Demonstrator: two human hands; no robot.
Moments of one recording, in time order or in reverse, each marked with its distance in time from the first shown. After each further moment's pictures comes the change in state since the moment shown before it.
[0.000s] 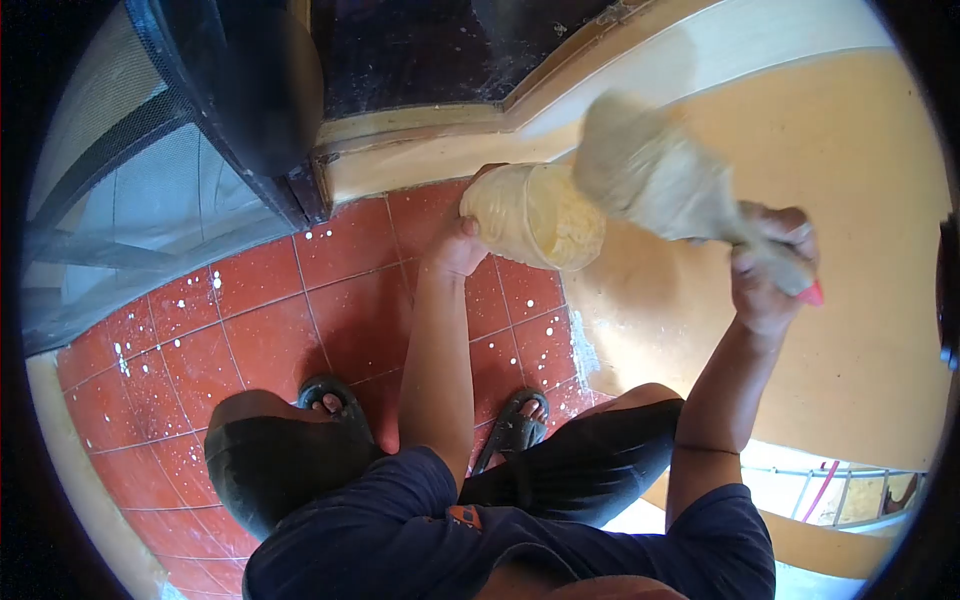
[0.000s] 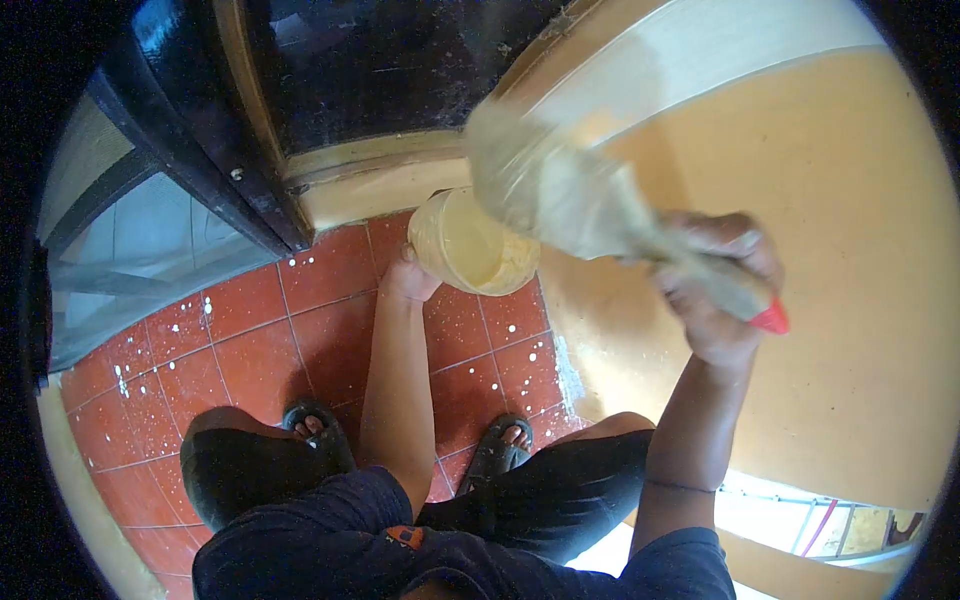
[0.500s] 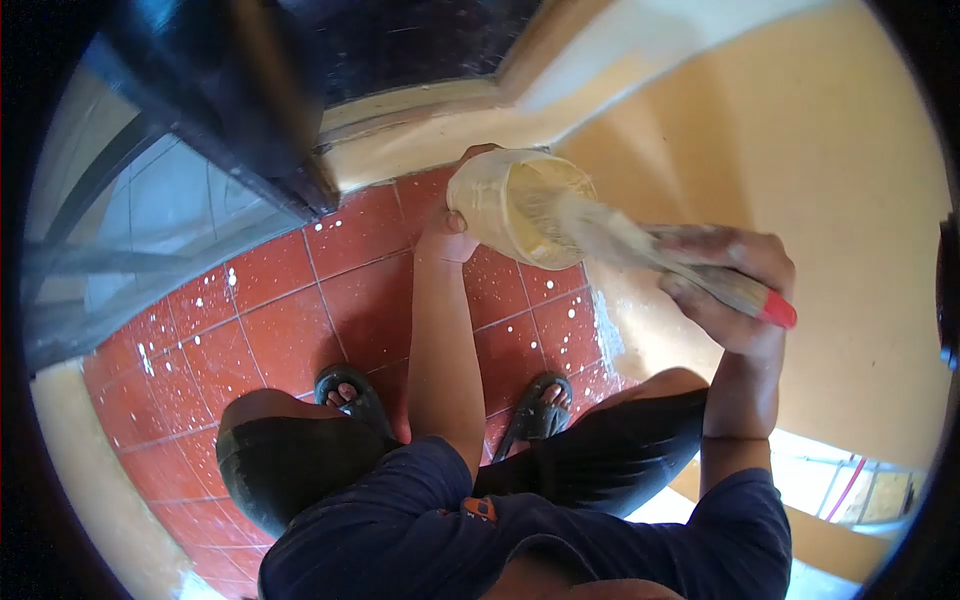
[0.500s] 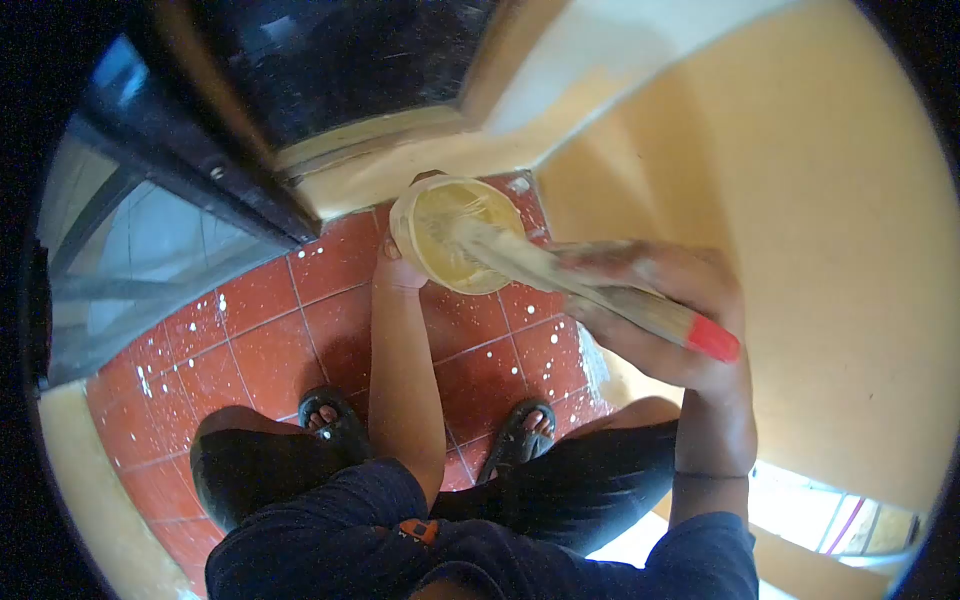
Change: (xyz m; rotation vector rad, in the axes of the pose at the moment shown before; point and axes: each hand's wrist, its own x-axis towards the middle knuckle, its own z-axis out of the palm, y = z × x) left_hand -0.008 -0.002 0.004 0.041 0.026 0.010; right_hand -0.029 -0.007 0.019 0.036 -0.281 0.066
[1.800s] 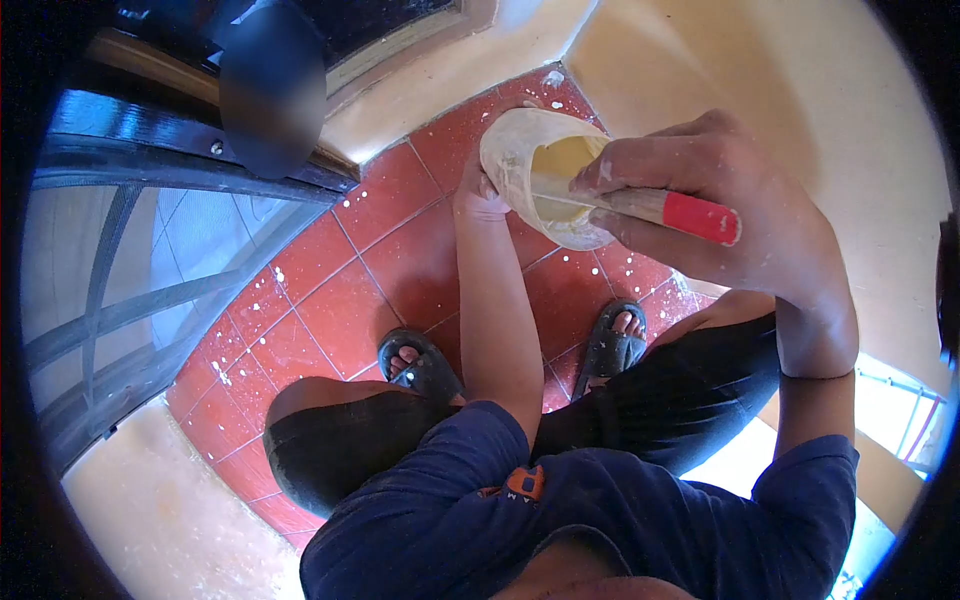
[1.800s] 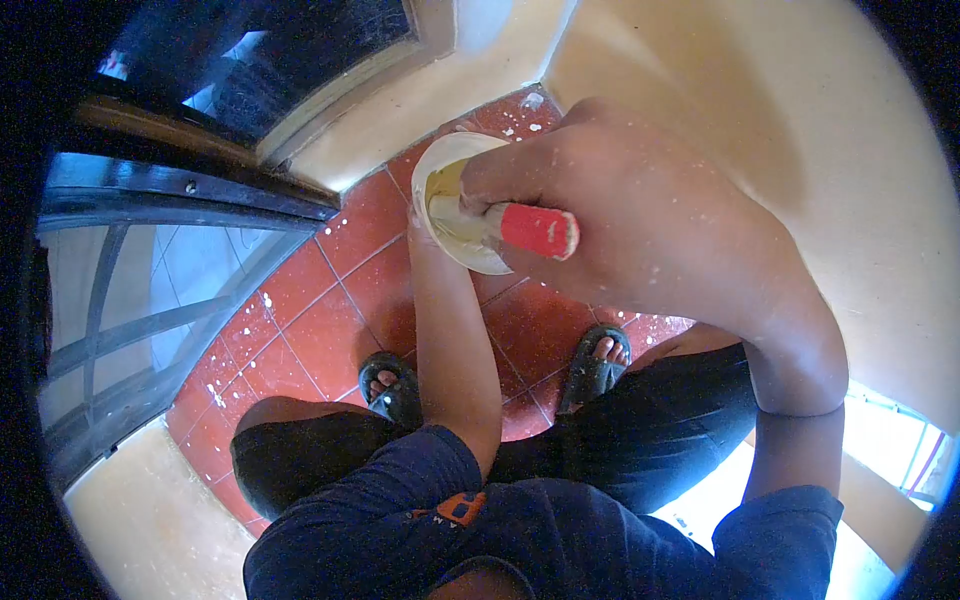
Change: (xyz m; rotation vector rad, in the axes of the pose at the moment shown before) left_hand -0.008 -0.053 -0.018 -0.070 -0.280 -0.079; right_hand -0.015 0.005 0.015 -0.292 -0.348 0.017
